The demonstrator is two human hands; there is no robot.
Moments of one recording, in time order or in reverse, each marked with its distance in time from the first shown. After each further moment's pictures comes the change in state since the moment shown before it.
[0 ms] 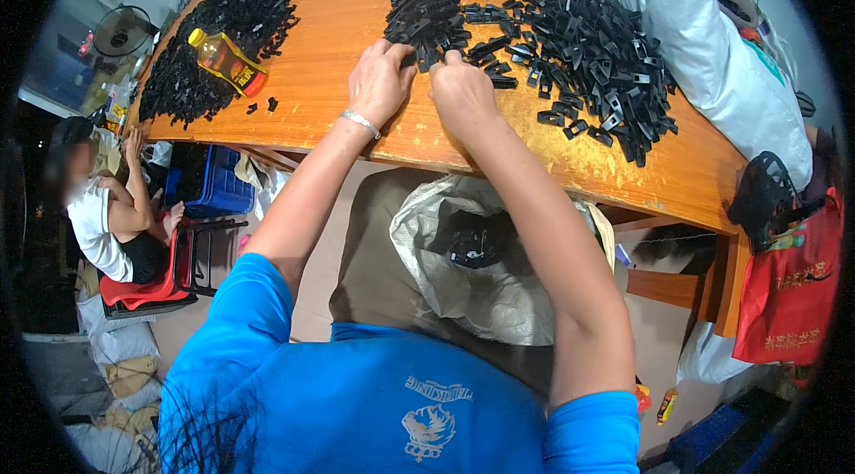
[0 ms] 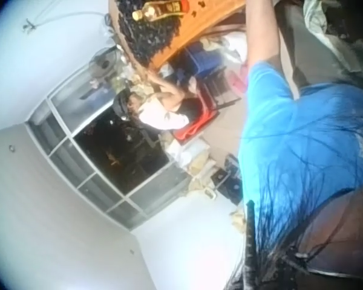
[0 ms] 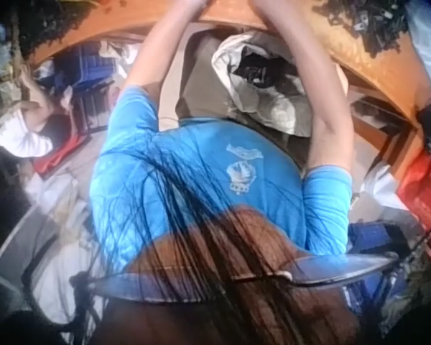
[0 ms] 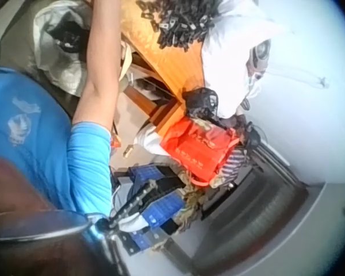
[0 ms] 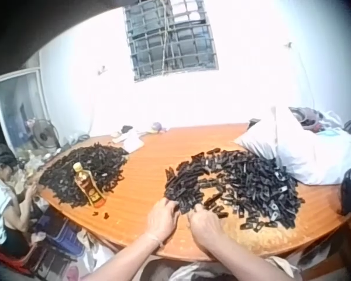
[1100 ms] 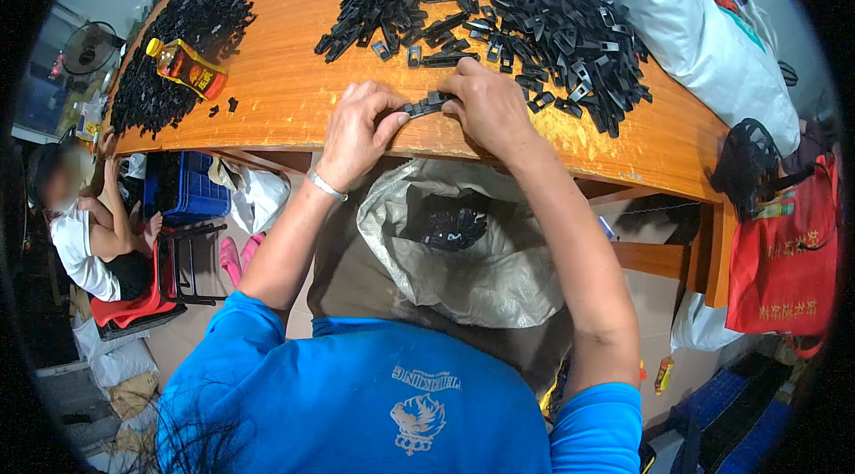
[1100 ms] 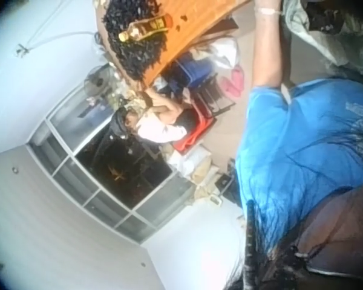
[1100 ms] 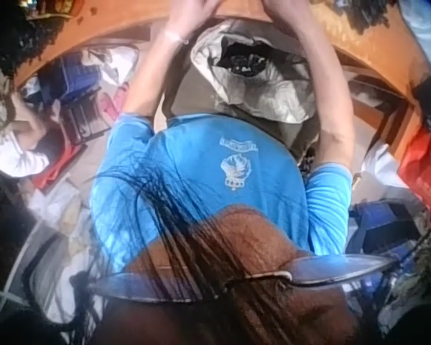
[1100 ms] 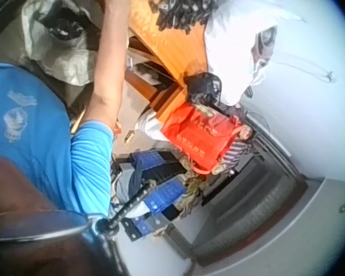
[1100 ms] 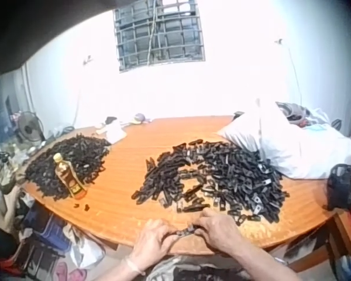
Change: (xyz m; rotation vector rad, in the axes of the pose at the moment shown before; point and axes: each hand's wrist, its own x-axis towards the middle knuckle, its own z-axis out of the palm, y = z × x) left_hand -0.072 0.057 -0.025 -0.353 -0.159 0.088; right_hand -0.073 0.038 -0.068 0.153 -0.076 0.025
